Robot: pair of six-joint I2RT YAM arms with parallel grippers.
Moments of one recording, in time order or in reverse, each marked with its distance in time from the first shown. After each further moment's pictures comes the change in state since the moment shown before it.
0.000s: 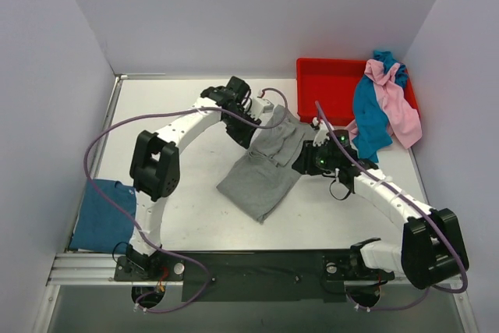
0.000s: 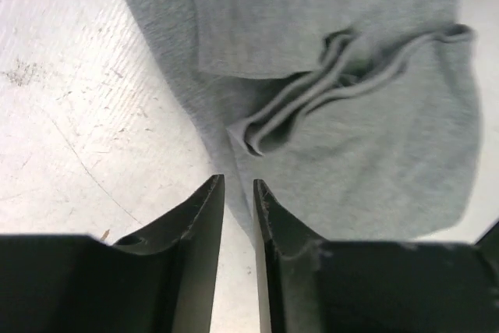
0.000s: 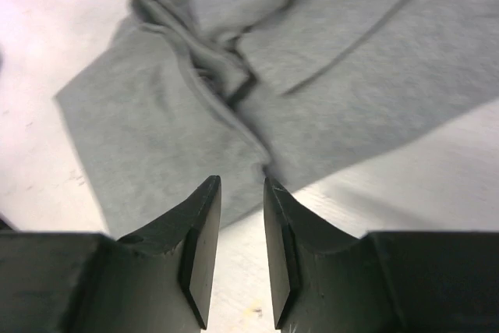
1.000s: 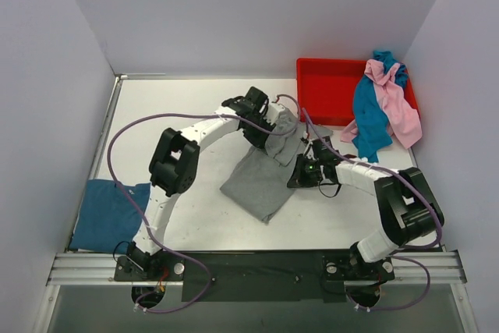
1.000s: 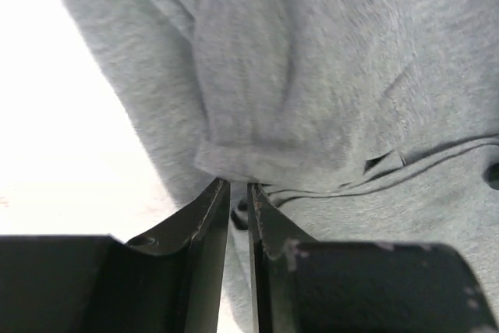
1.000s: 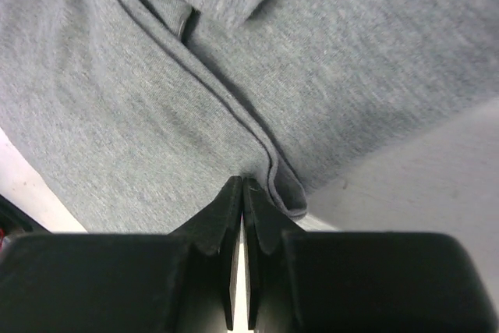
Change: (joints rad) left arm -0.075 0.142 0.028 0.224 -0.060 -0.075; right arm 0.047 0.281 -0.004 0.027 -0.069 0.207
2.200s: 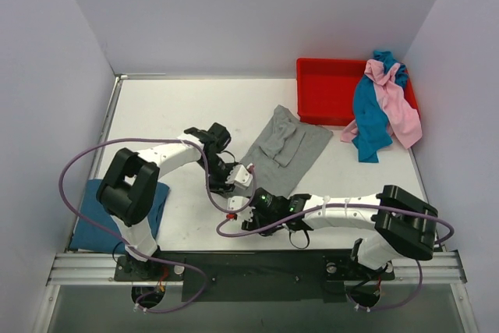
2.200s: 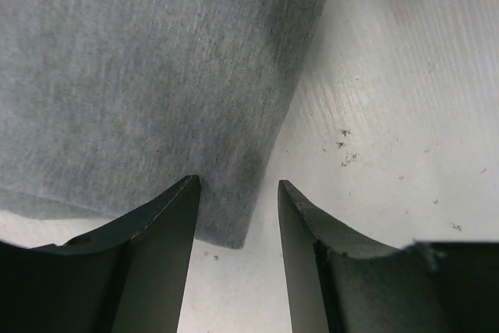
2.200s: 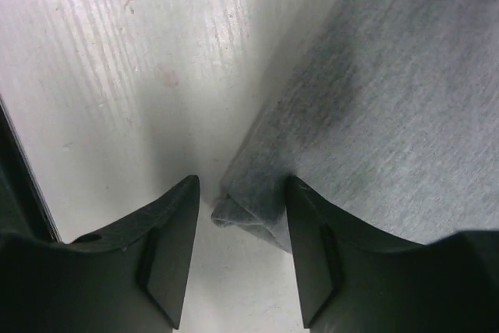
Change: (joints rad) left arm 0.068 -0.511 -0.724 -0.194 0.357 1.170; right arm 0.797 -0.077 0.015 -0.060 0.410 -0.840
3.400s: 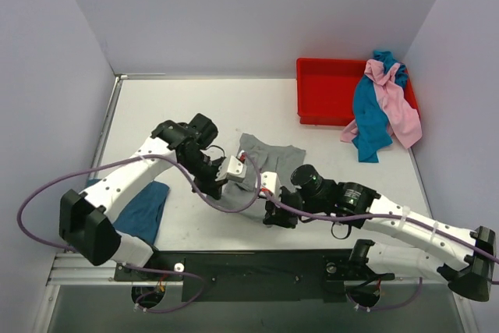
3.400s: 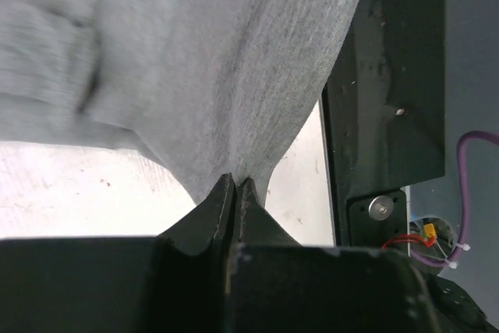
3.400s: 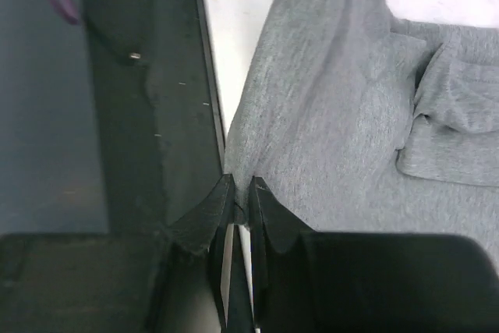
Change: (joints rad) left arm -0.040 -0.301 0.089 -0.359 0.006 -0.335; right arm -0.113 -0.476 0.137 -0.360 -0.360 0.183
